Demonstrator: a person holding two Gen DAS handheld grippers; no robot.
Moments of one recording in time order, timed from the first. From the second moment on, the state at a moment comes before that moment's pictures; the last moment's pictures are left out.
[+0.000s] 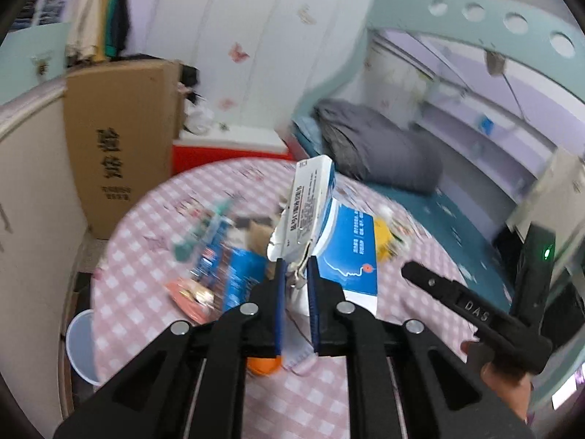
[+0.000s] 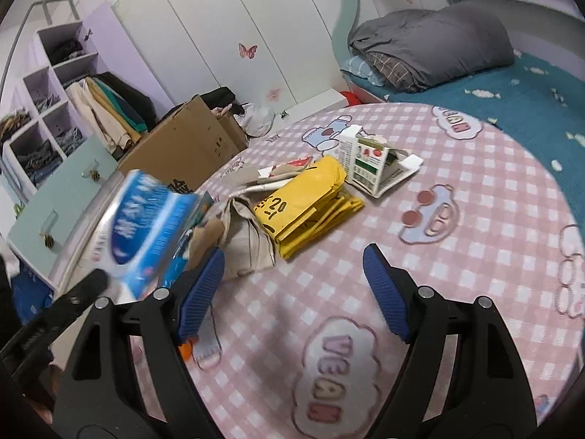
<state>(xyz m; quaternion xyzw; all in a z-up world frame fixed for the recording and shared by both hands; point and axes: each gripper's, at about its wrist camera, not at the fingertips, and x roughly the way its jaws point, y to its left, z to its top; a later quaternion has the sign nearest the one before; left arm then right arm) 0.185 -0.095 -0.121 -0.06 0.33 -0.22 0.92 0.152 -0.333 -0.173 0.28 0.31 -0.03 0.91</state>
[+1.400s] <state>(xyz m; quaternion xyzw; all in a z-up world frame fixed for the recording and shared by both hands) 0.180 0.066 -0.111 -0.15 0.30 -0.09 0.94 0.175 -0.189 -0.100 0.17 0.27 0.06 0.95</state>
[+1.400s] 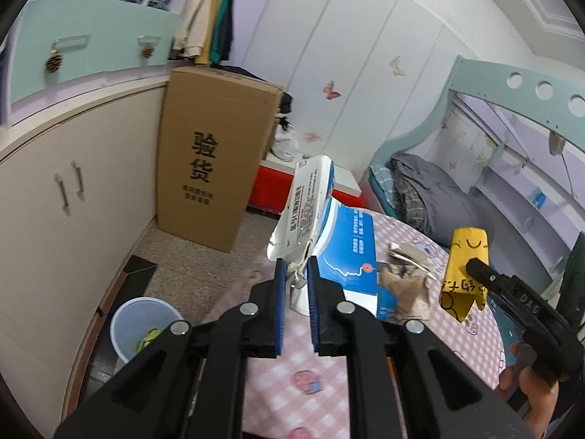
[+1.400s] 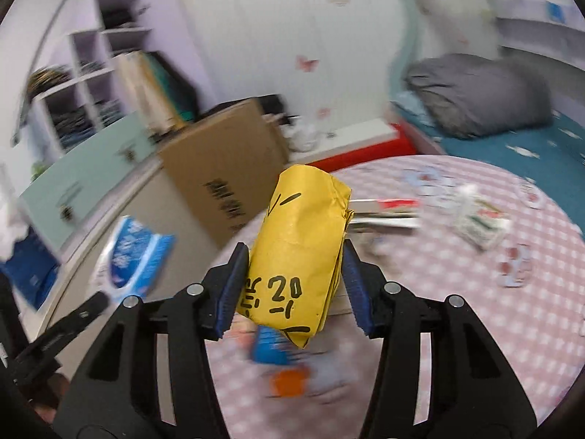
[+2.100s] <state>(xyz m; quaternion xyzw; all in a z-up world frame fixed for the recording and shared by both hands) 0.205 0.229 -0.179 -0.19 0.37 0.05 0.91 0.250 0.030 -0.167 0.10 0.36 0.23 0.90</state>
